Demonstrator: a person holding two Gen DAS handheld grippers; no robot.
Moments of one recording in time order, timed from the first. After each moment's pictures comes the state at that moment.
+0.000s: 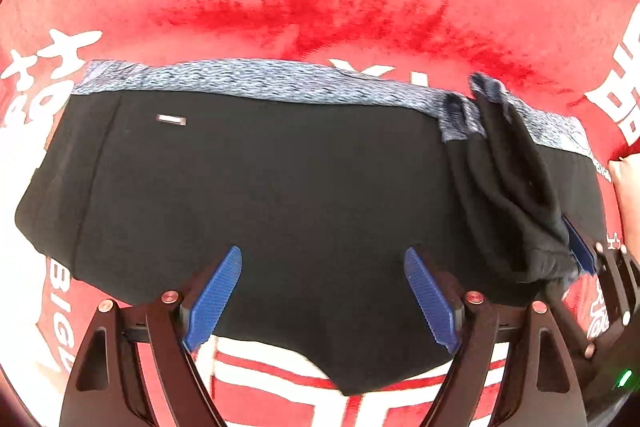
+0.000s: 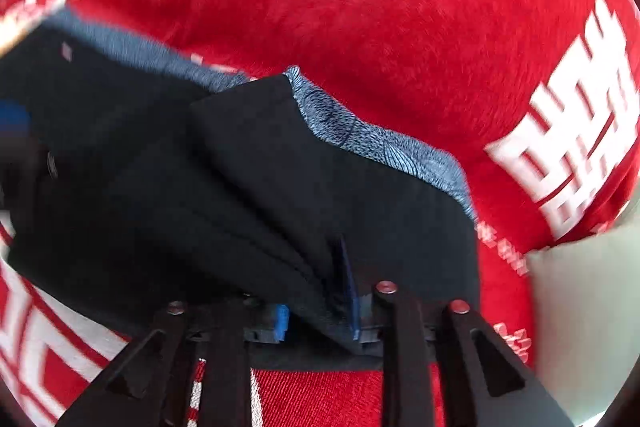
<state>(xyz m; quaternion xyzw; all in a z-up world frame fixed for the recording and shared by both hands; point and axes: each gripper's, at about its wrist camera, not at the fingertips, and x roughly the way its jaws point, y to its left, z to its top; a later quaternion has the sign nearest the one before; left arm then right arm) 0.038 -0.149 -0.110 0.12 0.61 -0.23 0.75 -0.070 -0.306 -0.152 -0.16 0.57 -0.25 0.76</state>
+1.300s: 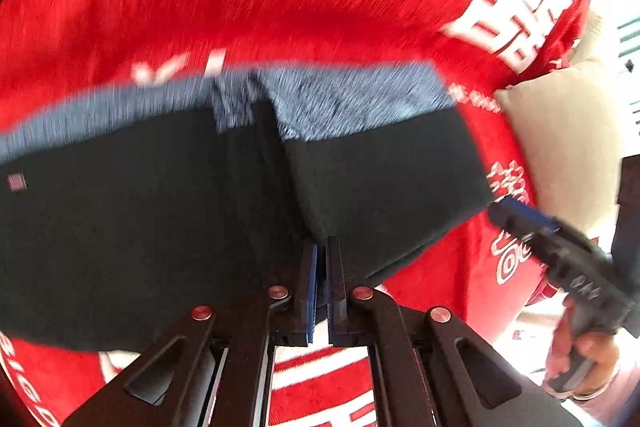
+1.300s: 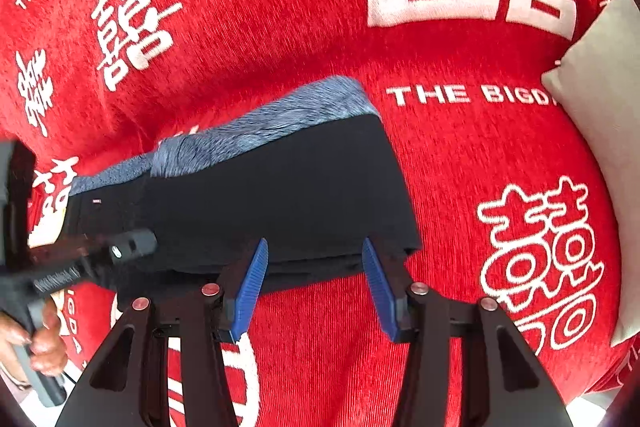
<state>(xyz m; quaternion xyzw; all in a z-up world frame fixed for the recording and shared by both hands) 0.021 -0.236 -0.113 0.11 0.65 -0.42 0.62 -0.157 -0.433 -0.067 0.24 0.54 -0.27 0.76</state>
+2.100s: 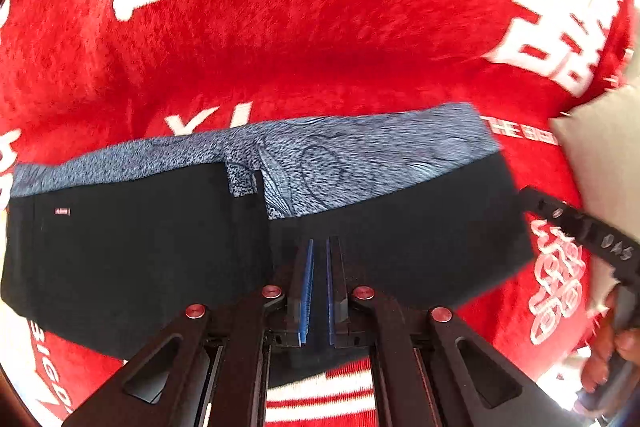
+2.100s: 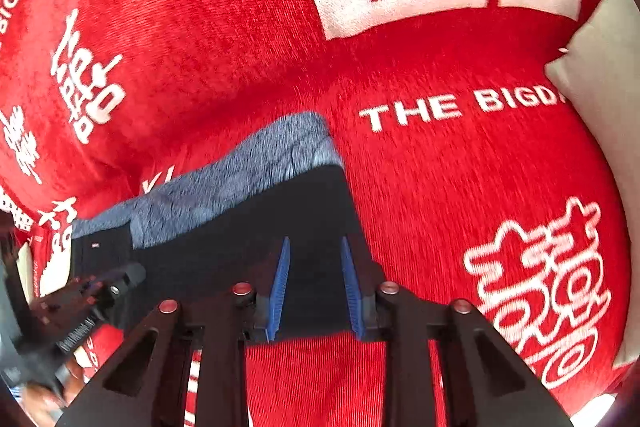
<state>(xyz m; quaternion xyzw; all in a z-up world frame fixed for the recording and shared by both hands) 0.021 -0.286 -0.098 0.17 0.60 -0.32 0.71 -0.136 -0.508 -0.075 0.29 0.54 -0.27 0.74</state>
